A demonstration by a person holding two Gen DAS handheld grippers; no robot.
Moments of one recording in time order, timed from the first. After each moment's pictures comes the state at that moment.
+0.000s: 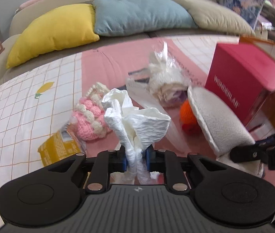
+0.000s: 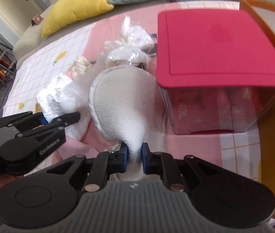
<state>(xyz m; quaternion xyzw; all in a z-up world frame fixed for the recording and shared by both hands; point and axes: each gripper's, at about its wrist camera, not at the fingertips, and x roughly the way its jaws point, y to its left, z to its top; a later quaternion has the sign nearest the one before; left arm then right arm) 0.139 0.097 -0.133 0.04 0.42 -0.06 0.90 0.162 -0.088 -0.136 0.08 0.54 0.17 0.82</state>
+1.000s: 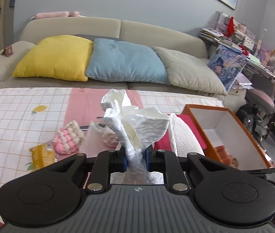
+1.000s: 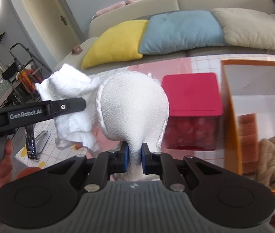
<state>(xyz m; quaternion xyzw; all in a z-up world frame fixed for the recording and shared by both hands) 0.068 0.040 -0.012 -0.08 0.33 -0.07 0.94 0.081 -0.172 -0.042 0.08 0.41 0.25 0.87</state>
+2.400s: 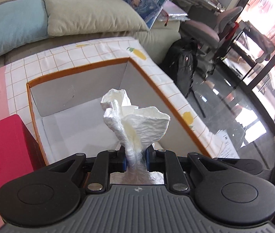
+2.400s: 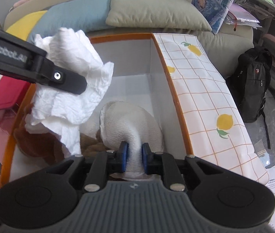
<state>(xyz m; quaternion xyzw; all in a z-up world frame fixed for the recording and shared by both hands) 0.217 -0.215 -0.069 -0.01 0.48 -0.29 0.83 0.144 -0.371 -0.105 0.00 0.47 0.03 0.88</state>
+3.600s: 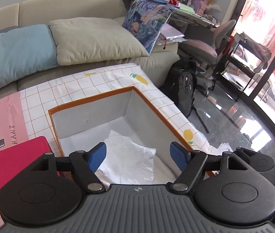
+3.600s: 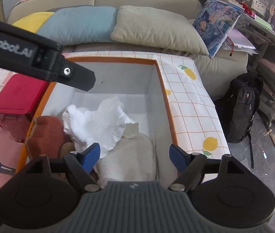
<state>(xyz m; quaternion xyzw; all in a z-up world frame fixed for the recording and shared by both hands) 0.184 -0.187 -0.011 0.00 0.41 -0.29 0.87 0.124 -0.345 -0.055 -0.06 0.44 0.02 0.90</state>
